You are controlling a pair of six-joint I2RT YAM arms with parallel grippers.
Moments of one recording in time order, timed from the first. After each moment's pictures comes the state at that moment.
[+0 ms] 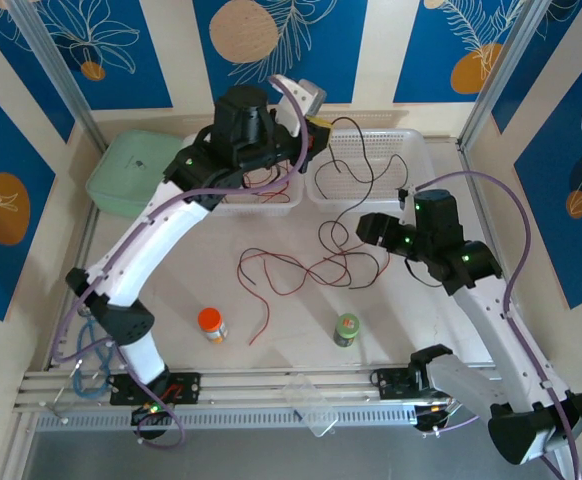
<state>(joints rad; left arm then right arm) -0.79 1.76 2.17 -0.60 0.19 -0.04 0.30 0.92 1.03 -0.79 -0.20 0.55</state>
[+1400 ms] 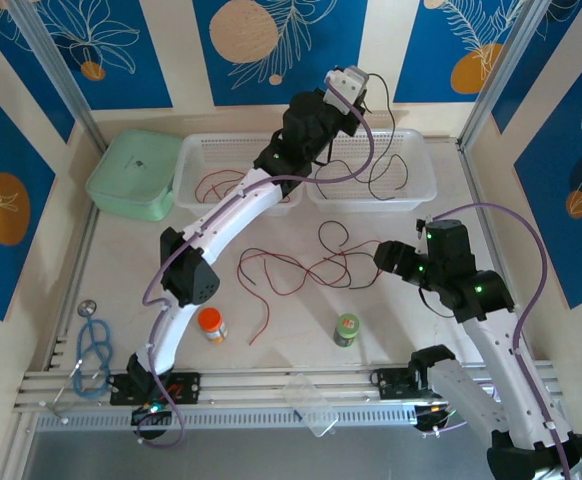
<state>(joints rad) -0.79 2.24 2.40 0.02 -0.13 0.21 0.24 0.74 0.90 -0.96 -0.13 0.58</state>
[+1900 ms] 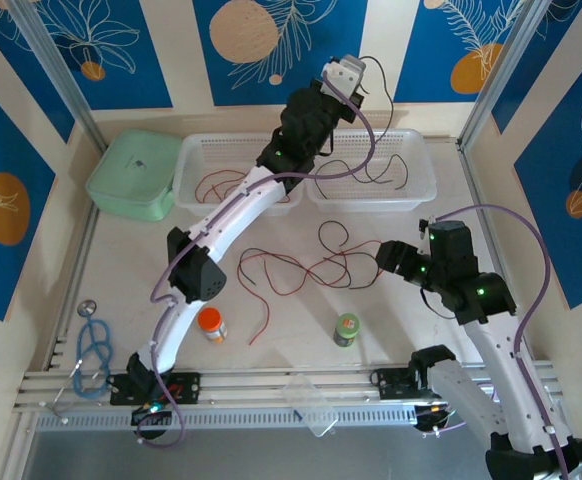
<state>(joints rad) -0.76 2.34 2.53 0.10 -0.21 0.26 0.22 0.73 0.90 -0.96 -0.13 0.58</state>
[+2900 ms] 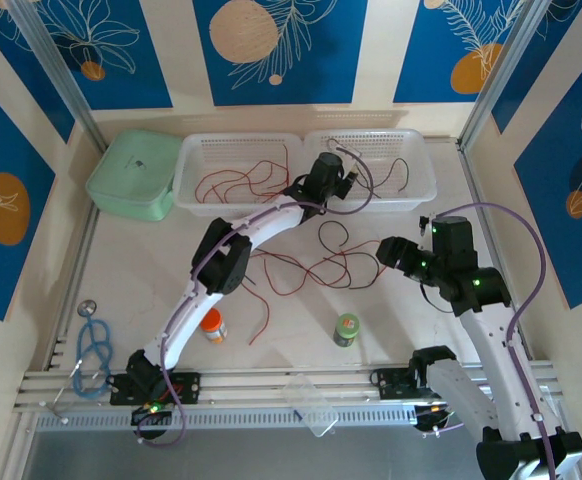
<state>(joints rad) -0.75 2.58 2.23 -0.01 -0.15 0.08 0.14 0.78 0.87 -0.91 -0.21 0.55</state>
